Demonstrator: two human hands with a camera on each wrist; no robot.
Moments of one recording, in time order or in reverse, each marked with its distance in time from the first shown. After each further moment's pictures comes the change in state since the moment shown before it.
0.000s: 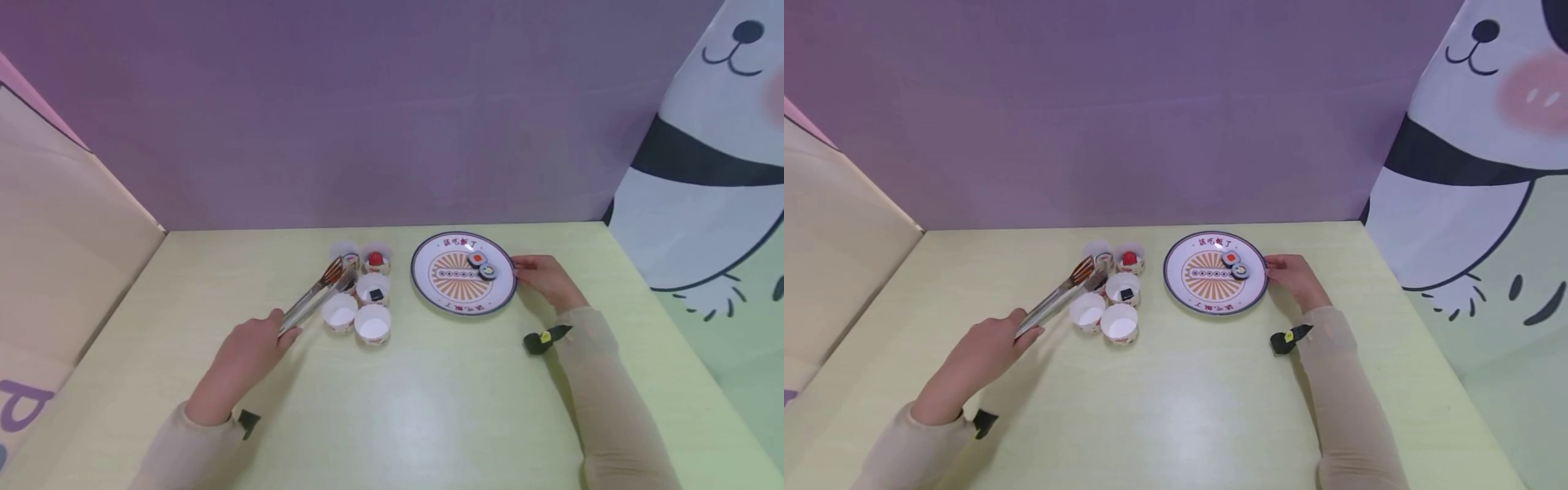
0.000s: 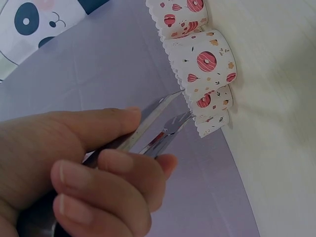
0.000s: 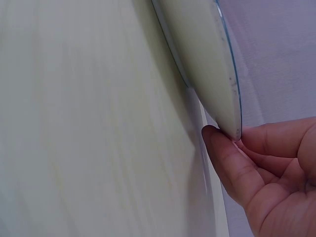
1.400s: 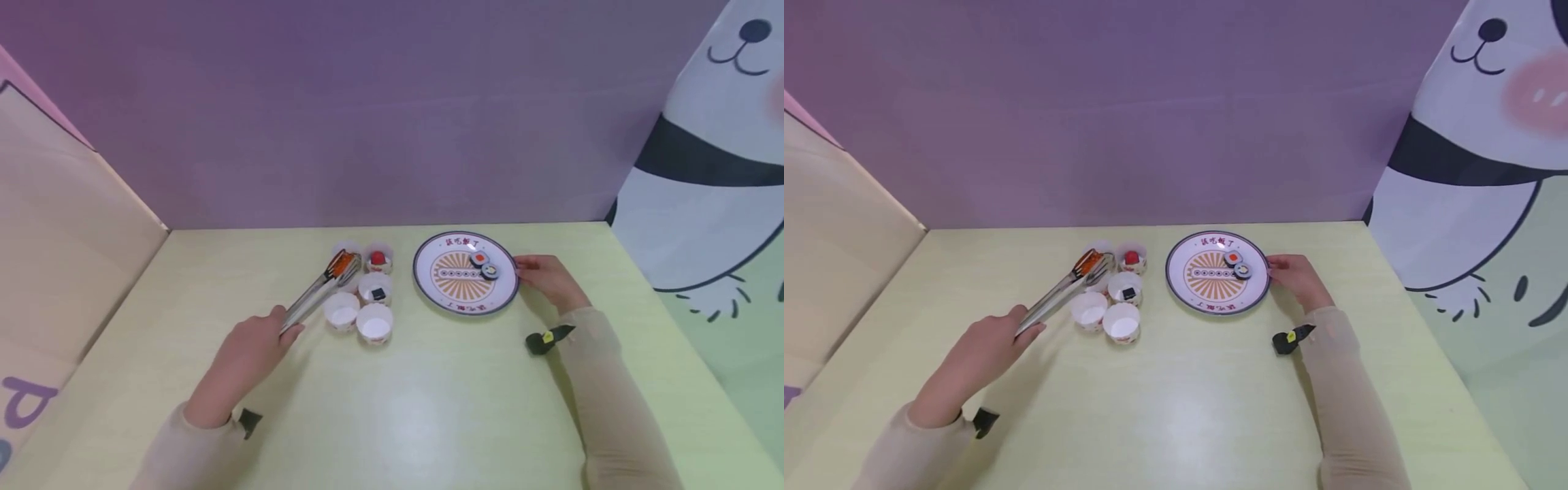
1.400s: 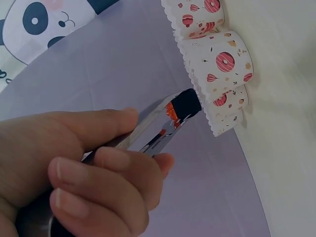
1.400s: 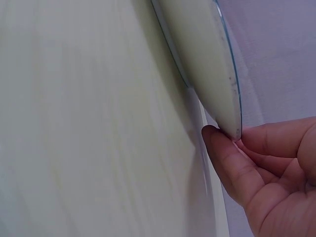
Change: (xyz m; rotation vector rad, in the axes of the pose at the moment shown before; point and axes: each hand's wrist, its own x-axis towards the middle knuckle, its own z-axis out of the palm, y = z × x) left_hand 0.000 0.002 -0.004 -0.010 -0.005 -0.020; right_hand 0.000 0.000 0.000 -0.002 -0.009 -0.018
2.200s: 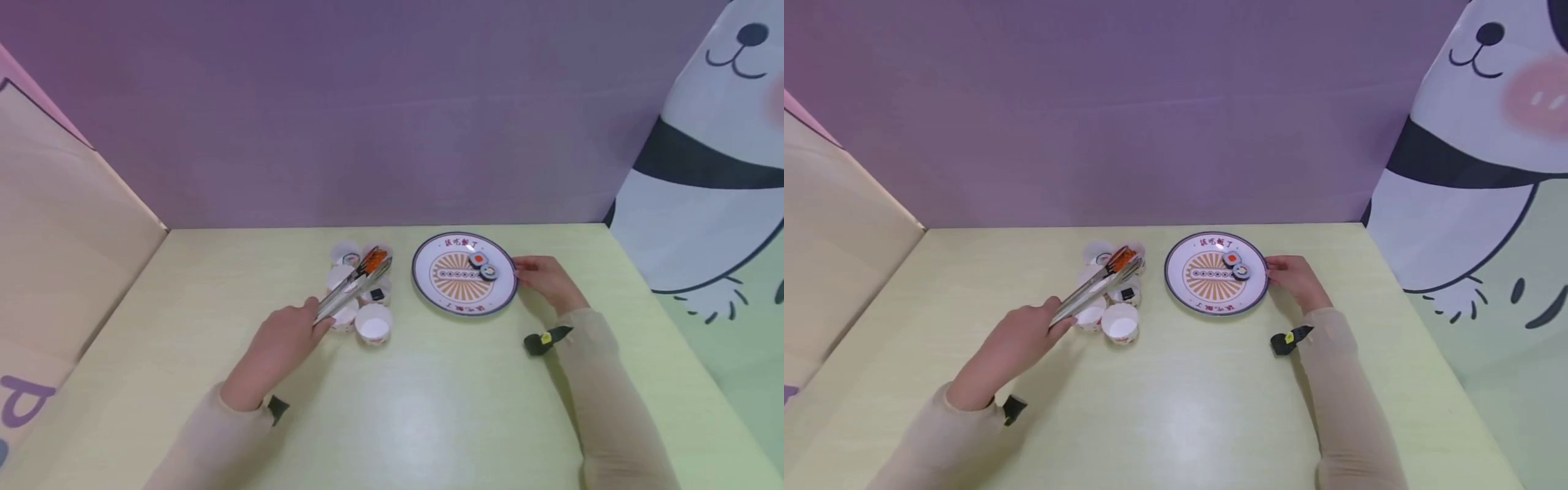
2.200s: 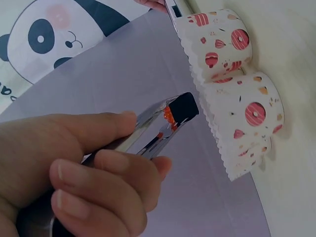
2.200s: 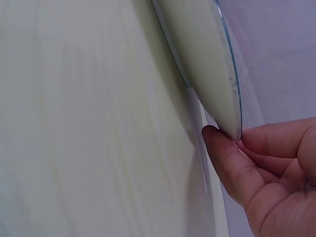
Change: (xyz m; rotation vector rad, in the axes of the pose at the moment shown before) left_hand 0.023 0.034 0.008 0.009 -0.038 0.057; right_hand 0.000 0.002 0.000 0.035 0.009 -0.039
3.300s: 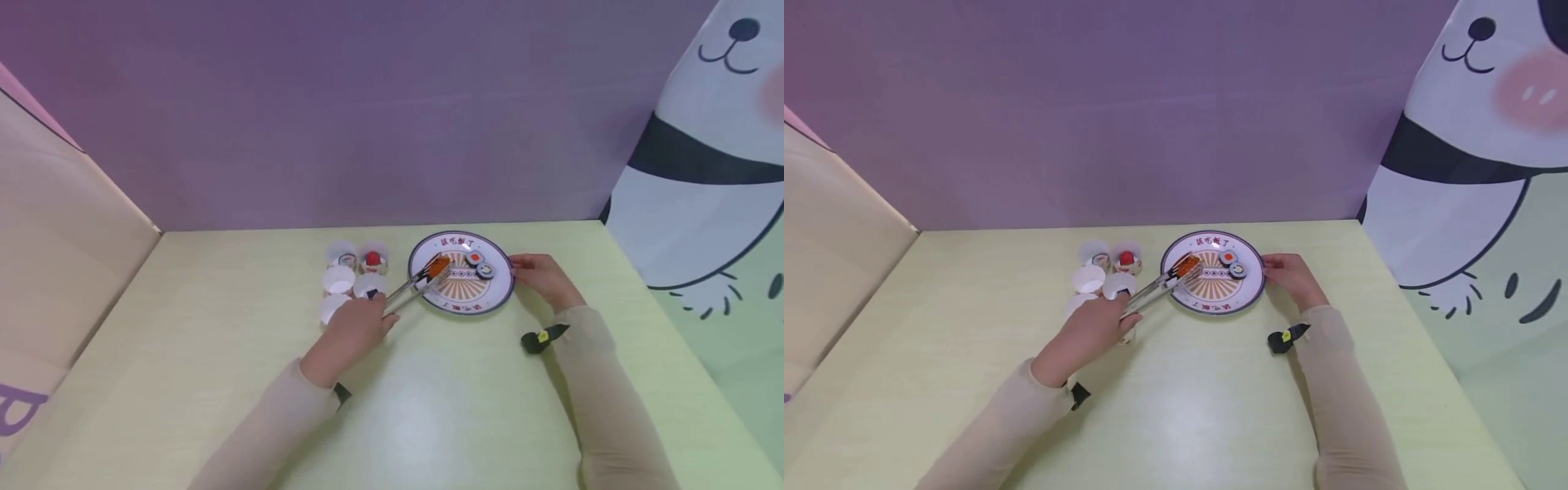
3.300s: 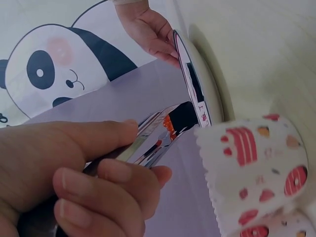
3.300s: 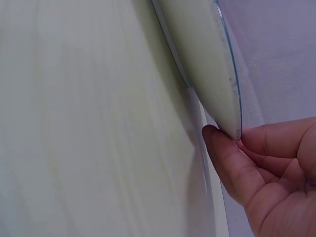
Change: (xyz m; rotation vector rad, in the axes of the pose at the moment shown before) left_hand 0.048 0.075 0.027 0.027 -0.080 0.053; right_hand -0.002 -0.004 0.003 -0.036 0.019 0.050
